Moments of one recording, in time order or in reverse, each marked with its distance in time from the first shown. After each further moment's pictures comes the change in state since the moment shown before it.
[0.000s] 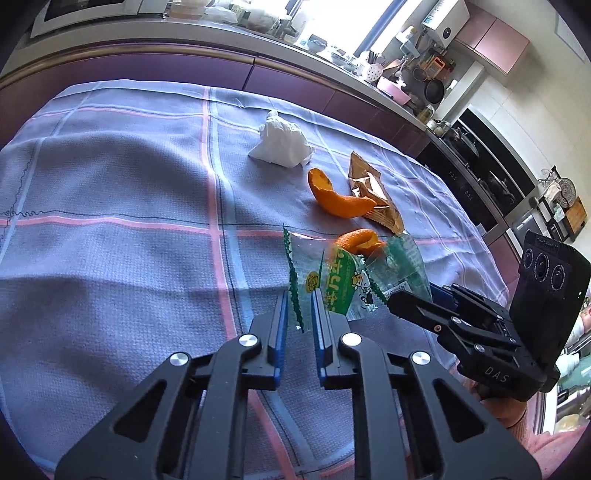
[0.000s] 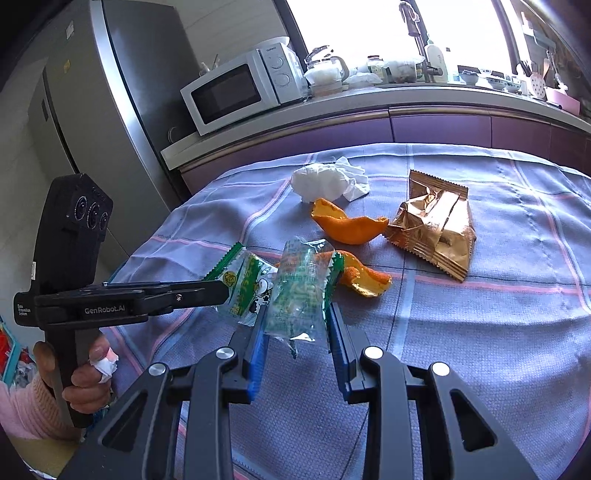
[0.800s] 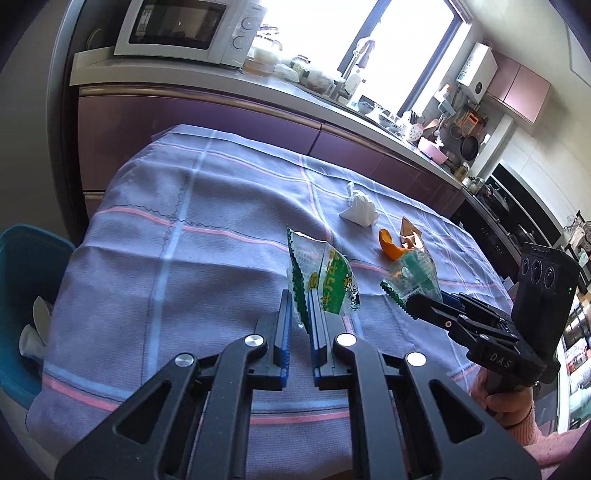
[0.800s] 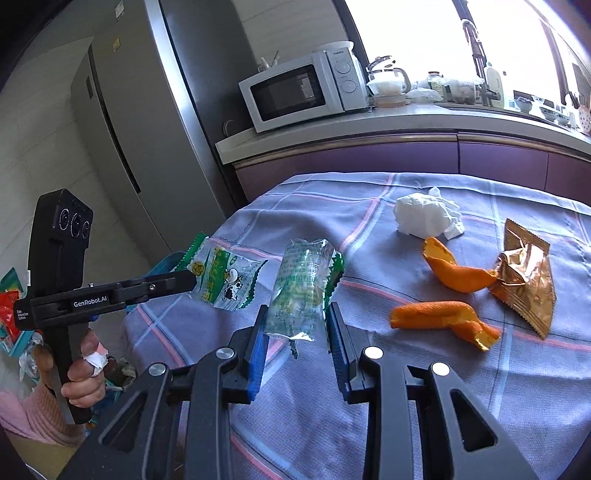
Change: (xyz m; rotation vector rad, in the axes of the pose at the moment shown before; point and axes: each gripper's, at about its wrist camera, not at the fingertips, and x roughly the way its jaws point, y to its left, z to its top) left arm -0.130 0.059 -0.035 -0.098 -0.229 0.155; right arm 0.018 0.075 0.021 -0.130 -0.009 0.142
